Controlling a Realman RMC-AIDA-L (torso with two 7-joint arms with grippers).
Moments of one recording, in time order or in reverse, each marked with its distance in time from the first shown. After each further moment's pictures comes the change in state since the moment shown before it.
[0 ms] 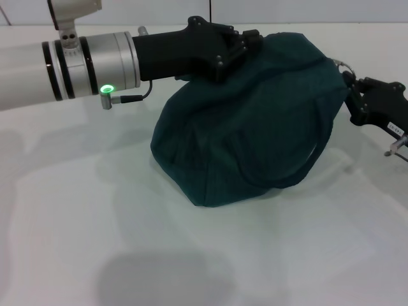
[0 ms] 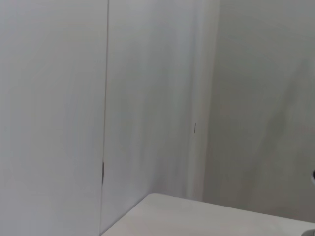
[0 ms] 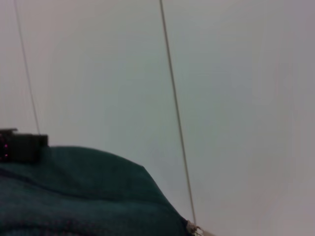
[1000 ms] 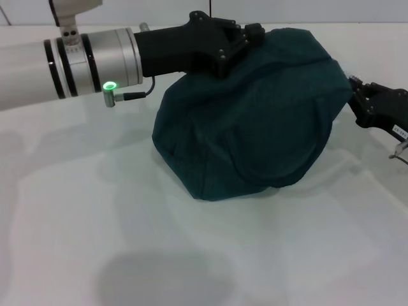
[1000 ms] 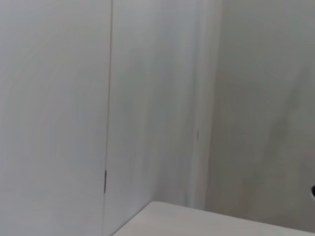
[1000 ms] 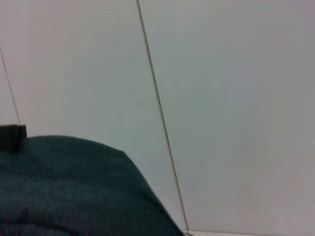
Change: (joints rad) left arm -0.002 -0.004 0.004 -0.009 -0.035 -0.008 0.002; right arm -0.015 -0.004 0.003 -0.008 0.001 0.033 0.073
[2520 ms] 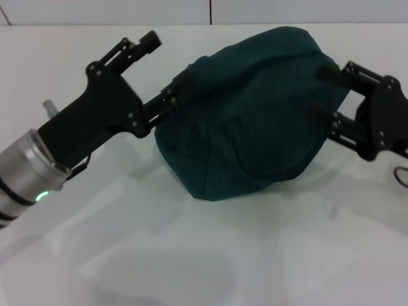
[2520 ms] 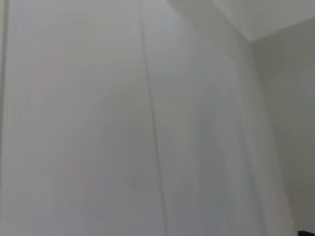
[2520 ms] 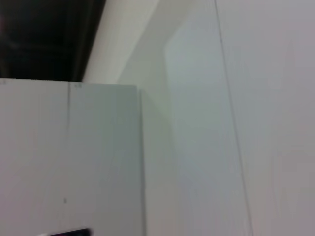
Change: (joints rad) left arm 0.294 -0.009 0.001 -0.309 -0.430 0.390 0.696; right arm -0.025 -0.049 0.014 -0.129 -0.258 -0.593 0.031
